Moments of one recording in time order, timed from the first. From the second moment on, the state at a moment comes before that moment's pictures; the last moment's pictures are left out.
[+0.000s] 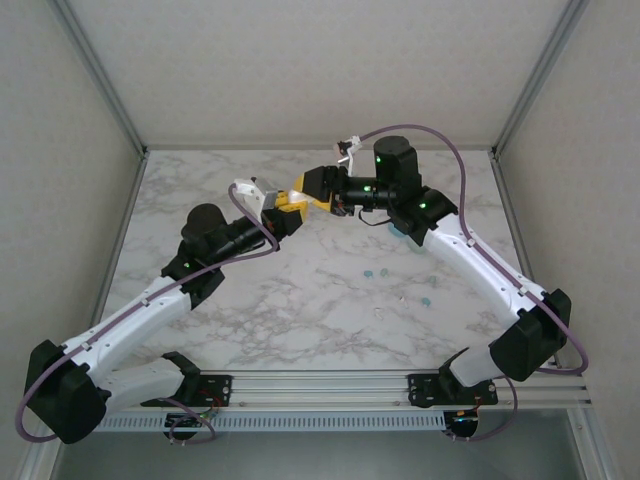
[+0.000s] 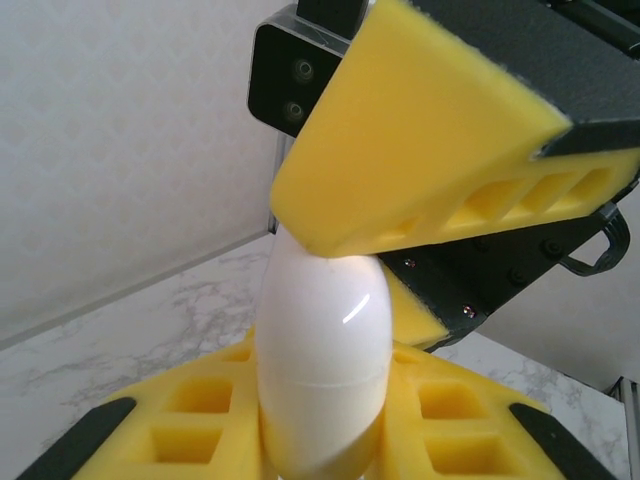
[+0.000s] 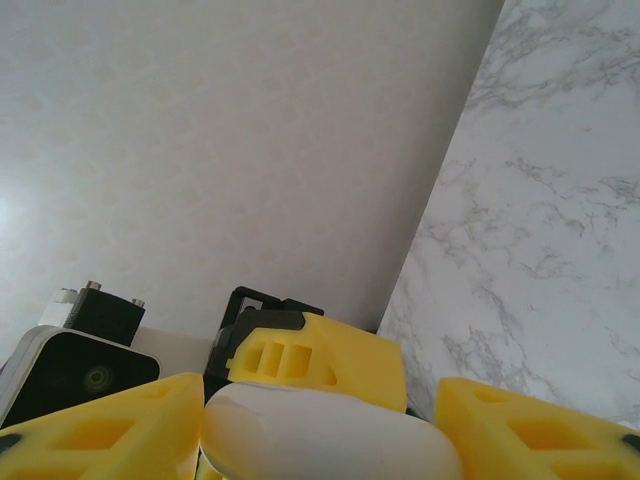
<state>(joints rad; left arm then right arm) -0.62 1.09 0.81 0.36 0.37 -0.17 0.64 1.46 1.43 -0.26 -0.73 0.95</state>
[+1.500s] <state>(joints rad) -0.62 1.09 0.87 0.29 0.52 -0.13 0.63 1.31 1.38 -0.54 -0.57 0.37</state>
